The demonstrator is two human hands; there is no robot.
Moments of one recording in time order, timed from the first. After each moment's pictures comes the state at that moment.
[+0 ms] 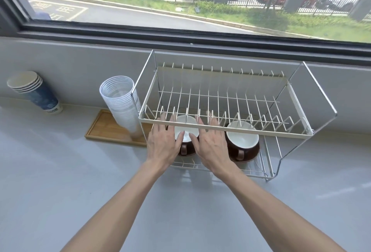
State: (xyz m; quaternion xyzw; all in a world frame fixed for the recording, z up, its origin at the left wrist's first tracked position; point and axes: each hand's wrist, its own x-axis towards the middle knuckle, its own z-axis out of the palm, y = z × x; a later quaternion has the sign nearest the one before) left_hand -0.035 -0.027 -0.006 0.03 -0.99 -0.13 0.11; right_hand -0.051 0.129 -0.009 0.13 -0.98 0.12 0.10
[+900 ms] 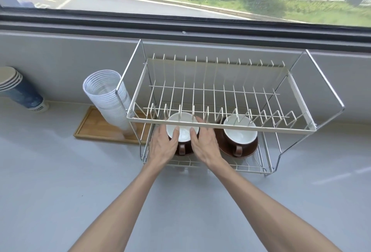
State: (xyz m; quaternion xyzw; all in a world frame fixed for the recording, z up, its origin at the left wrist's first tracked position) left_hand -0.045 -0.016 -0.026 0.12 -0.91 -0.41 0.02; right_hand -0.059 0.124 -0.019 0.01 -0.91 0.40 -0.04
